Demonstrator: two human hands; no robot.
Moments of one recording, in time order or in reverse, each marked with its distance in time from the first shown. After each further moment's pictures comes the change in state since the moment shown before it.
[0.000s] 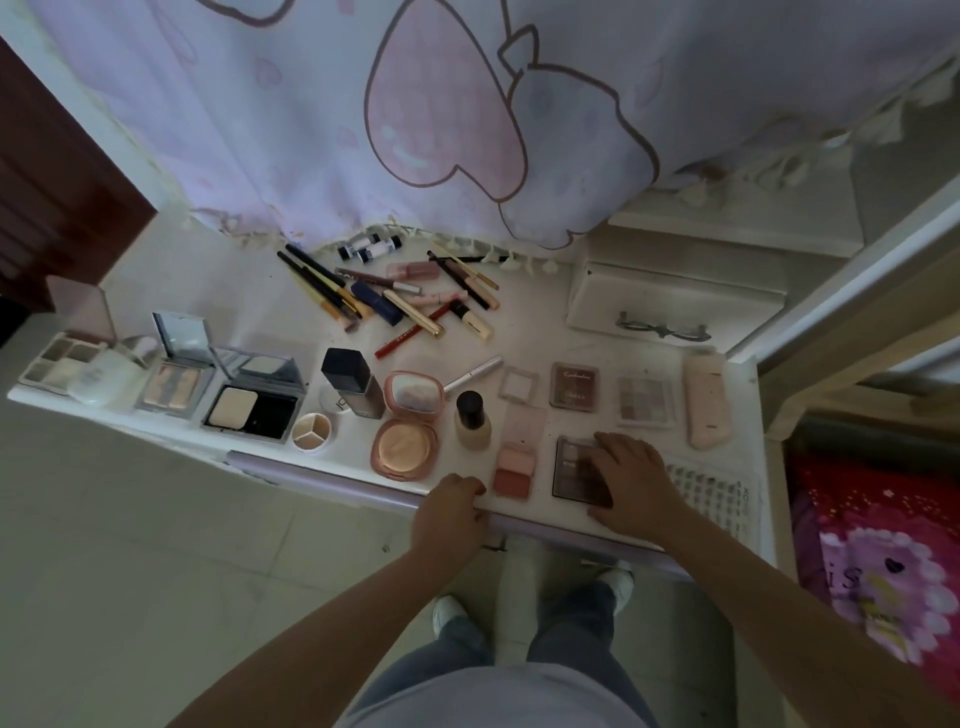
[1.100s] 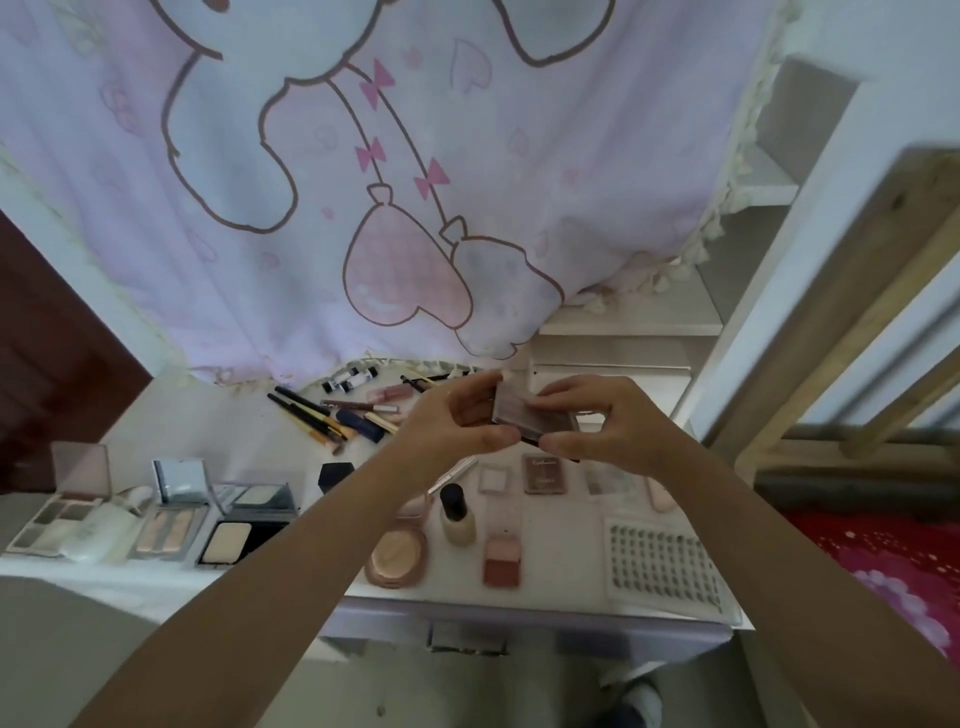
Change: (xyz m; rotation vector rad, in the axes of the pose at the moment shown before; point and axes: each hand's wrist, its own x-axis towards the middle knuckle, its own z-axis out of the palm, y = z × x) left_hand 0.004 0.104 -0.185 -0.931 -0.157 0.477; right_hand -0.064 -0.059 -0.205 0.871 0.546 -0.304
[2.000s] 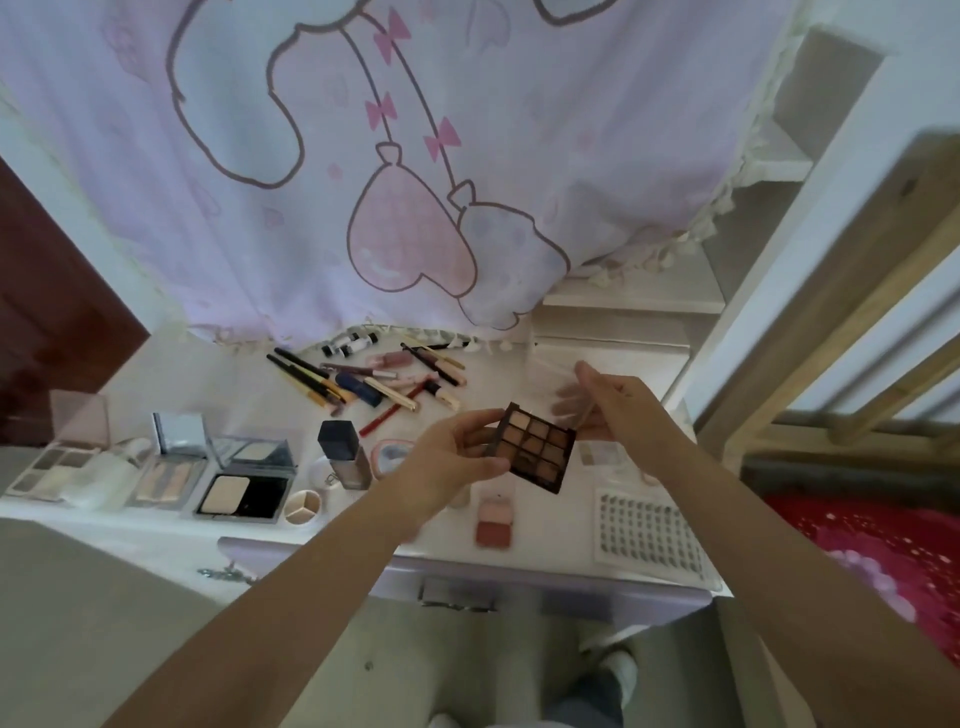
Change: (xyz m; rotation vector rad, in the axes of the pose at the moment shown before) left_hand -0.029 -0.056 0.013 -0.122 0.034 -0.199; right_hand -0.009 0.033 0.018 0.395 0.179 0.519
